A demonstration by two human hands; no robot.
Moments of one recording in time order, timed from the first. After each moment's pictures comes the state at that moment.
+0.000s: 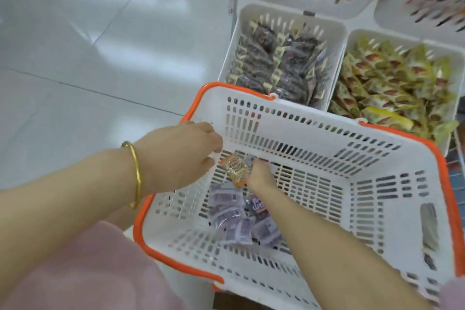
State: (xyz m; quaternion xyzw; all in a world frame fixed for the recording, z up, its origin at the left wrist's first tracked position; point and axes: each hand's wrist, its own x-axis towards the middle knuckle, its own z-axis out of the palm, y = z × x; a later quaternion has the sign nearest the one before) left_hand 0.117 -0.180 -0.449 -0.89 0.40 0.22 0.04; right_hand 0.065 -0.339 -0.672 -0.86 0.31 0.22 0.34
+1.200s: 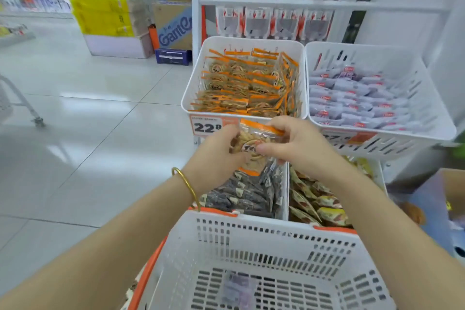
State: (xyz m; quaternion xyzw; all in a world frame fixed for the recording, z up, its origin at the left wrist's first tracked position) left_hand 0.195 -0.319 -0.357 -0.83 0.35 0.11 -0.42; right_hand 0.113 -0.463 -0.338 -0.90 0.08 -0.13 0.41
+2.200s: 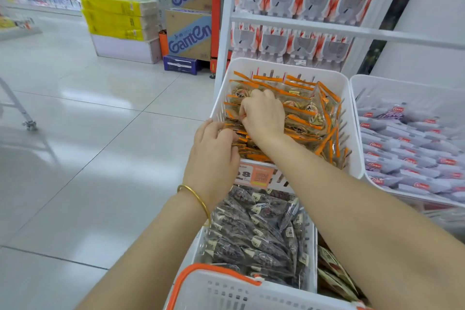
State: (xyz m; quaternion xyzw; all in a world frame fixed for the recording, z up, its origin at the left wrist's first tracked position) left_hand 0.317 -0.327 -0.378 -0.87 0.32 -0.17 -0.34; right_hand 0.353 -0.470 -0.349 -0.96 0.12 -0.25 -0.04
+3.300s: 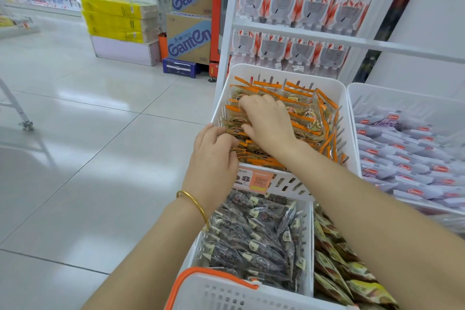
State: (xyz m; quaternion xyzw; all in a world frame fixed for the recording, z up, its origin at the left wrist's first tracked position) left_hand 0.314 -0.327 -0.380 -0.85 0.32 -0.17 -0.39; right_hand 0.330 -0.480 -0.340 -0.97 0.02 -0.25 -0.07
